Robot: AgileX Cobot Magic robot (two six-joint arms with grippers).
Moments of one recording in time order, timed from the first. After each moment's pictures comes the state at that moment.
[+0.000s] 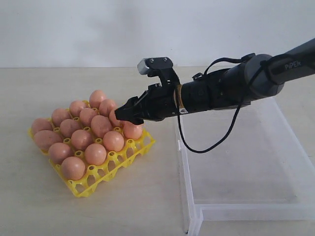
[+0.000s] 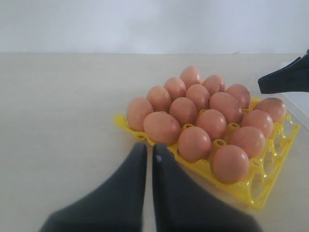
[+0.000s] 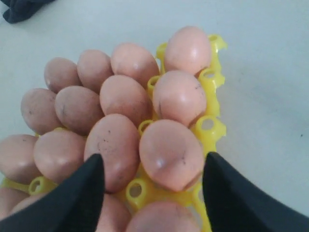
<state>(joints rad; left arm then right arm) -0.17 0.00 0.00 0.04 0.34 -0.08 0.35 2.12 -1.25 -1.29 -0.62 1.32</state>
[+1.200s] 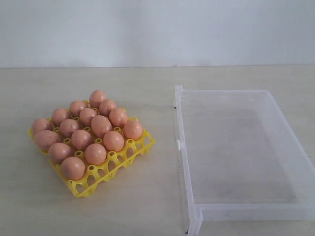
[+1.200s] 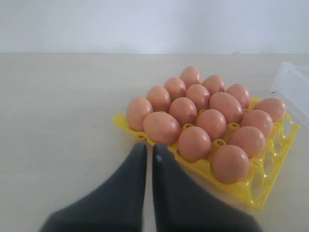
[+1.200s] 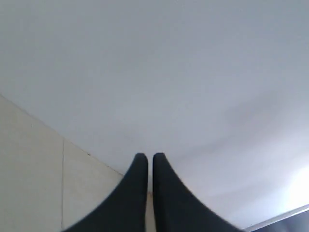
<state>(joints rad) -0.17 0.00 0.00 0.04 0.34 -0.08 0.35 1.14 -0.78 -1.74 1.01 0.89</state>
